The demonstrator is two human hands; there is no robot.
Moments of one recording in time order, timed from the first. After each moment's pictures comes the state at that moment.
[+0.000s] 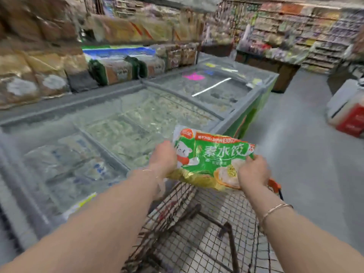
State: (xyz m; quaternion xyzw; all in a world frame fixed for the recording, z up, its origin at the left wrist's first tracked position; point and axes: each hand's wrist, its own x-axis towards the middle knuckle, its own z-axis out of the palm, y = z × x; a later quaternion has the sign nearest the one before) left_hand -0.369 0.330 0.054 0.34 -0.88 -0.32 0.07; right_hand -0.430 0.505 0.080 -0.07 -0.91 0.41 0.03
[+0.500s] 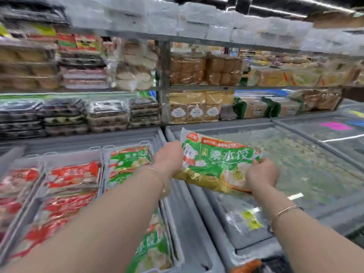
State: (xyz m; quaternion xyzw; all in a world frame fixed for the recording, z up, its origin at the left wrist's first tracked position) left_hand 0.019 0.126 0.141 0.57 -0.80 -0.15 0.11; right_hand -0.142 0.226 0.133 0.21 -0.88 0.43 -0.09
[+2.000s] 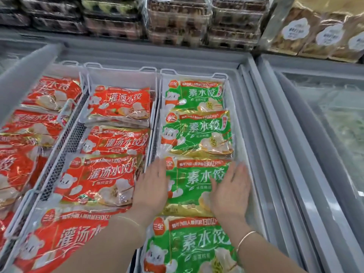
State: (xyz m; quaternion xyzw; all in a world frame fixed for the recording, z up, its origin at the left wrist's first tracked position) left_hand 0.228 0.013 -0.168 0.67 -0.72 -0.17 0.01; right_hand 0.063 0.037 -0.162 0.54 -0.84 0.03 -0.09
